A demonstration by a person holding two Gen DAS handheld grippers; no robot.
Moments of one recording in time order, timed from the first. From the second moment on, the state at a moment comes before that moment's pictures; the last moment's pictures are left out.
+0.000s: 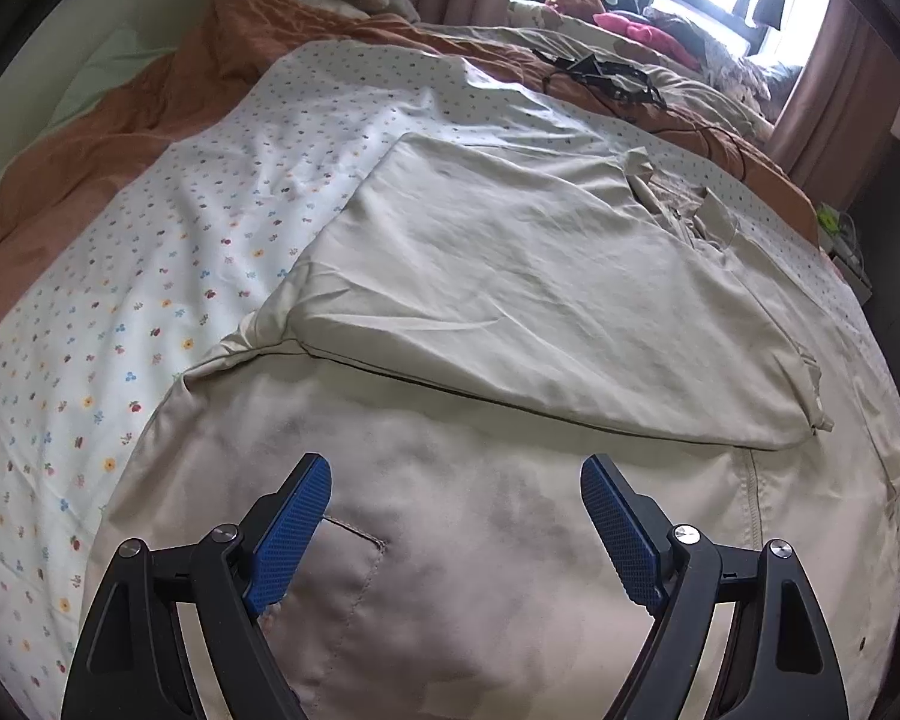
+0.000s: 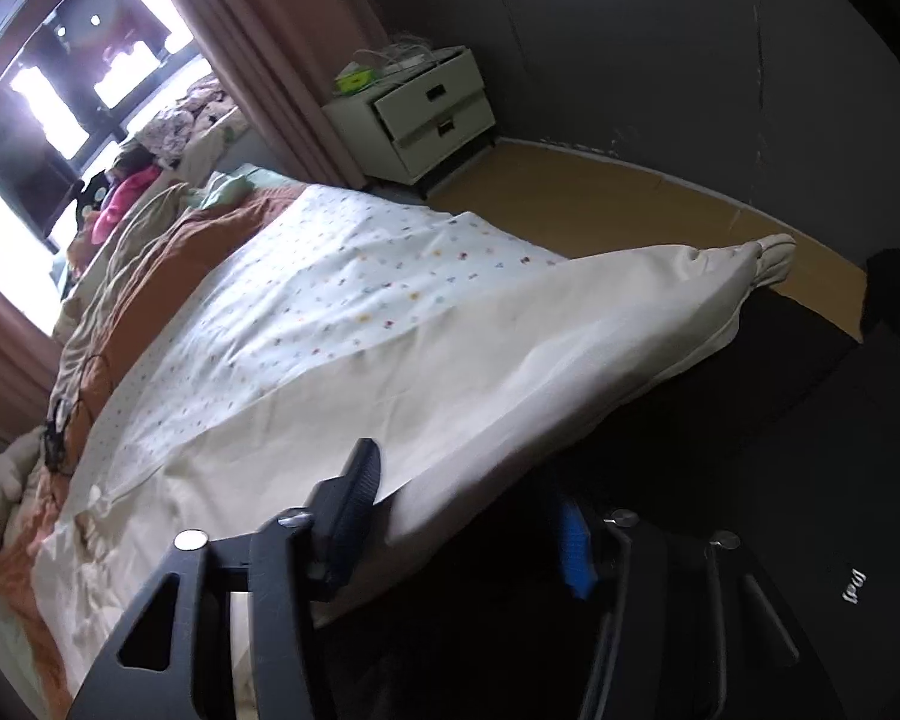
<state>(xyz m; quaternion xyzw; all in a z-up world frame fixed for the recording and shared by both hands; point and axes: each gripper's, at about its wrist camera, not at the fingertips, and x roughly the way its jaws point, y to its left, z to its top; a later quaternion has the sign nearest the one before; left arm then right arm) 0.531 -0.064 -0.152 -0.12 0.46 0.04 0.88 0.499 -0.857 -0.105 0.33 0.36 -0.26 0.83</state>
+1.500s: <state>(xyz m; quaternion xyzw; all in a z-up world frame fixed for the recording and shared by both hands) 0.519 -0.011 -0.121 -0.29 0.41 -0.01 0.86 0.604 -0.379 -0.052 0.10 0.38 0.01 0.92</state>
